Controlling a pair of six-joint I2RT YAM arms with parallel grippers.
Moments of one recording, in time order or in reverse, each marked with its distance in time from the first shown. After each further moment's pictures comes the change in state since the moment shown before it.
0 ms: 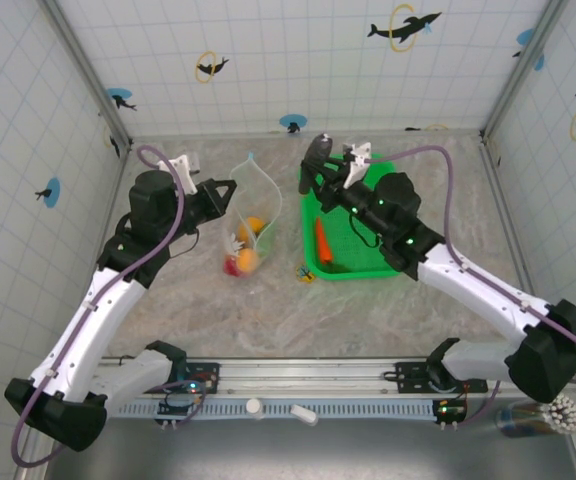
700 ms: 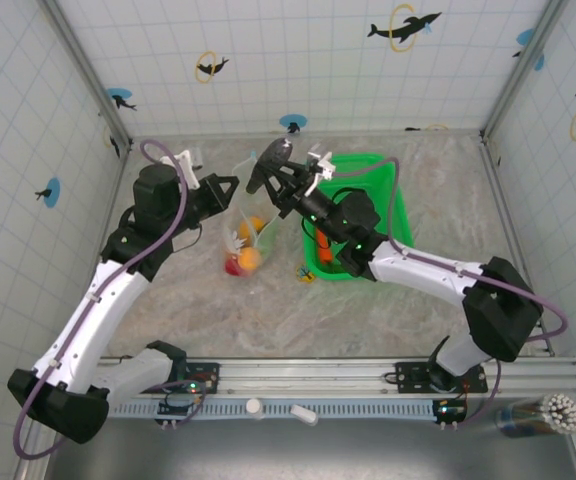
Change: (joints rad) left arm 0.000 0.044 0.035 0.000 0.003 -0.026; right arm 0.153 0.276 0.015 0.514 0.048 0.106
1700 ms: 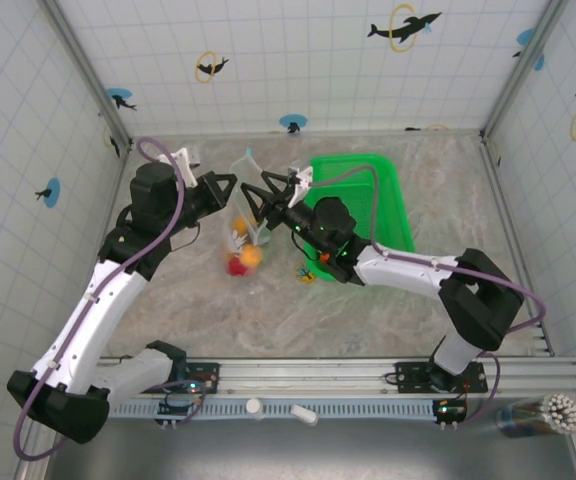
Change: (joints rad) left arm 0.009 0.000 0.014 -0.015 -0.001 0.003; right arm 0.038 0.080 0.010 -0.128 0.088 -0.011
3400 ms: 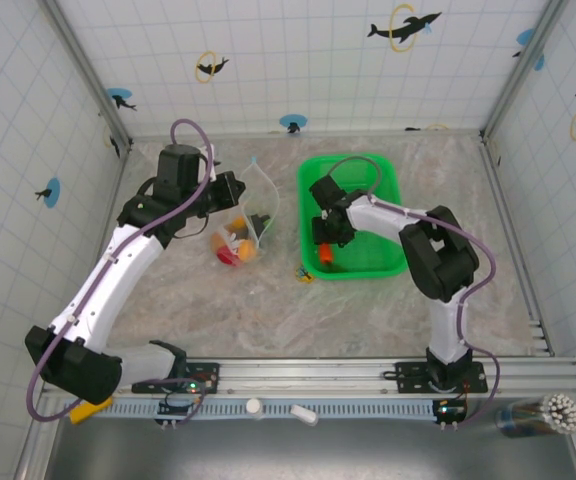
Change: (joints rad) left arm -0.001 0.215 0.152 -0.224 -0.005 0.182; right arm -0.305 0.379 0.356 -1.408 -0.043 0.049
